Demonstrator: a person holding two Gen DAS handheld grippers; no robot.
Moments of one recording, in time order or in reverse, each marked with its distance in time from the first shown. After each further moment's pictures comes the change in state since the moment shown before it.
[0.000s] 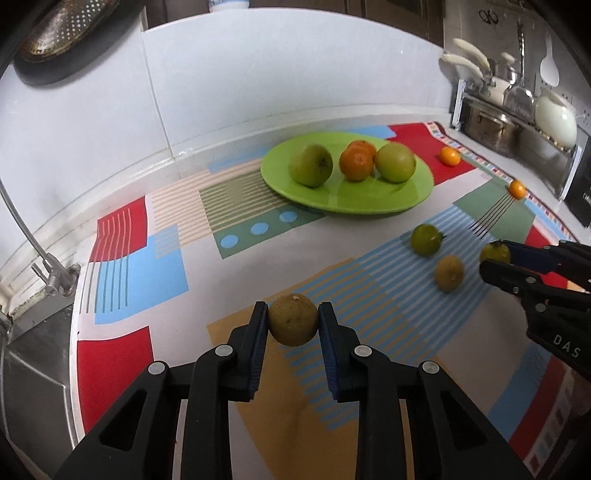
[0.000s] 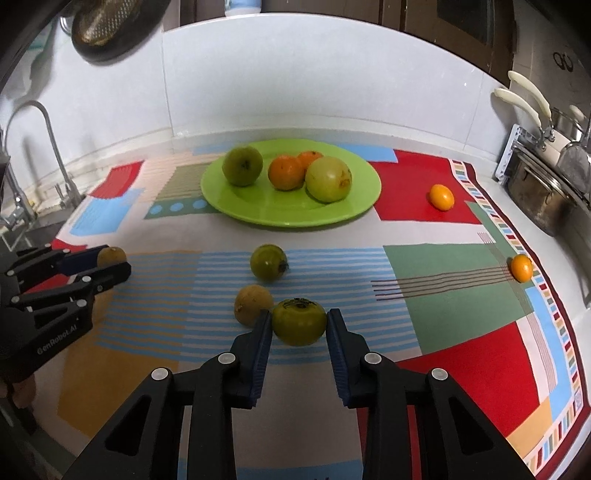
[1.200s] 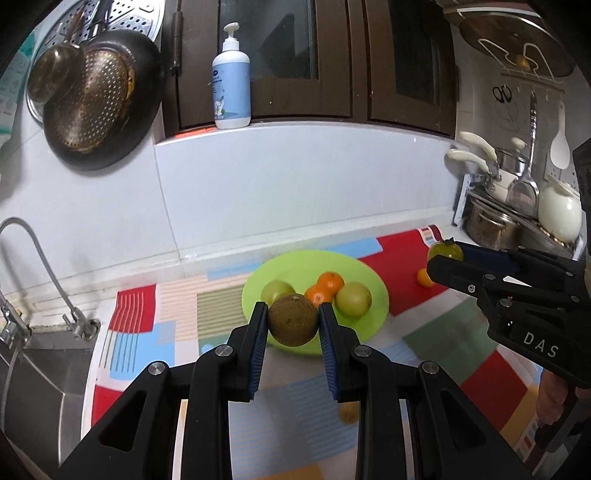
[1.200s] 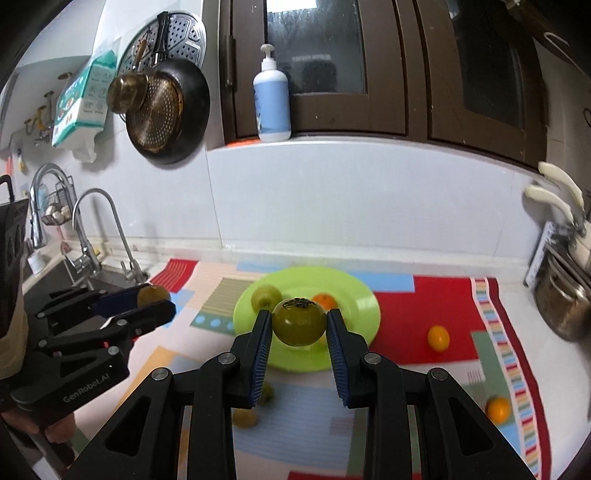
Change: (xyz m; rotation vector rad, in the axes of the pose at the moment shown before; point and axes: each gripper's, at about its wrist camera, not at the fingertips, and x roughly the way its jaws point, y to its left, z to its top) left arm -0.068 -0.064 0.092 -0.132 -0.250 0.097; right arm -0.064 -0.068 0.090 -0.113 -0.301 0.261
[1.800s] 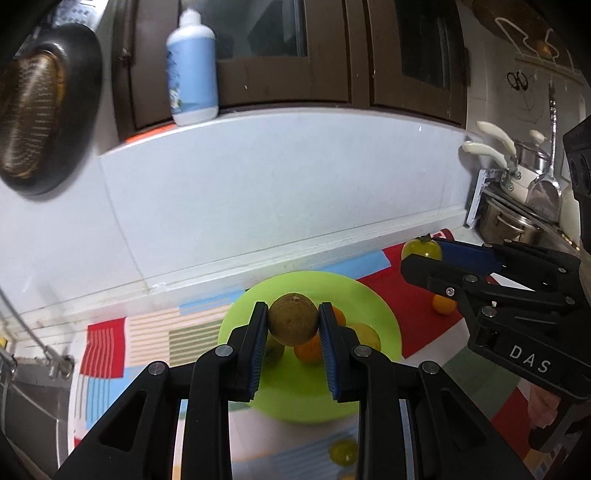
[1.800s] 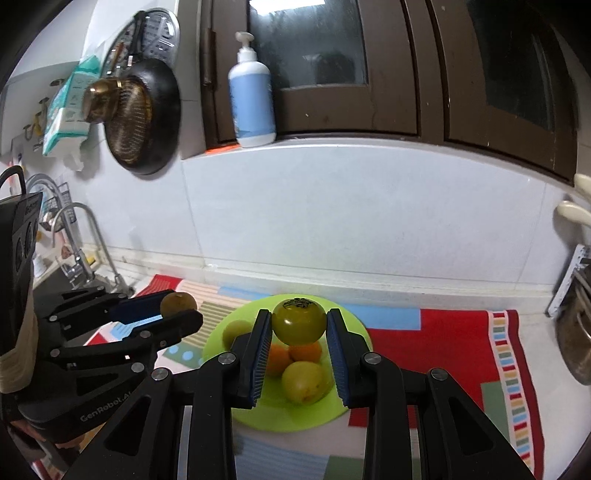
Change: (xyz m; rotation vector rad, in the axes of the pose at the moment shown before) left arm 0.088 -0.015 0.046 0.036 0.055 -0.017; right arm 0.072 -0.043 0.037 -0.009 0.004 0.059
